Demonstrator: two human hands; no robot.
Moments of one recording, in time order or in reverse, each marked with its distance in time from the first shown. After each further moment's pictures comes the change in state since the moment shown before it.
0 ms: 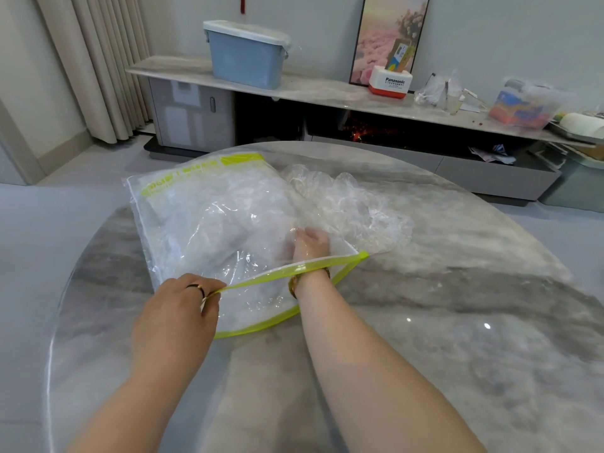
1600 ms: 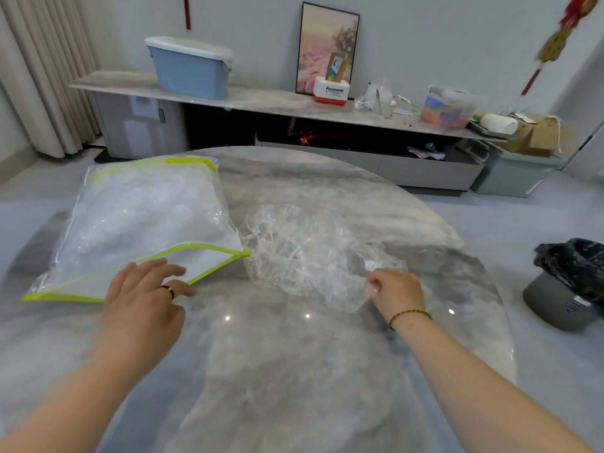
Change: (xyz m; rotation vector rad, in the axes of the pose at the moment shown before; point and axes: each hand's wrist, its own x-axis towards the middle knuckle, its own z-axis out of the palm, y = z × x) left_hand -0.044 0.038 0.009 0.102 0.212 0.526; right_hand -0.044 -0.042 -0.278 -1.584 0.138 -0.519
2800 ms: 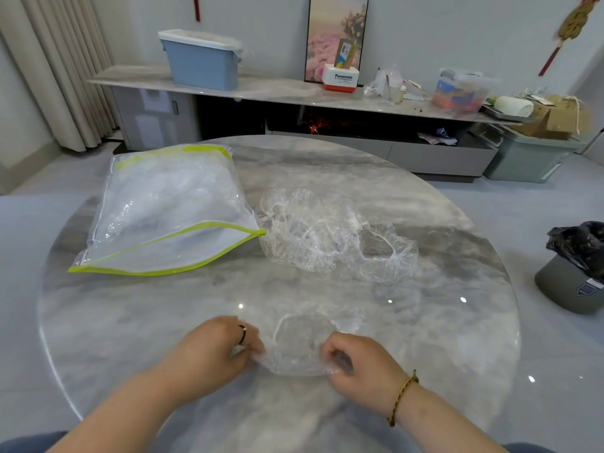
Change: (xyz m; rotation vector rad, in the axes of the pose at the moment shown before) left_hand -0.044 0.045 -0.013 -0.388 -0.587 0.184; right_hand -0.128 -0.047 0.023 0.605 -0.303 -0.442
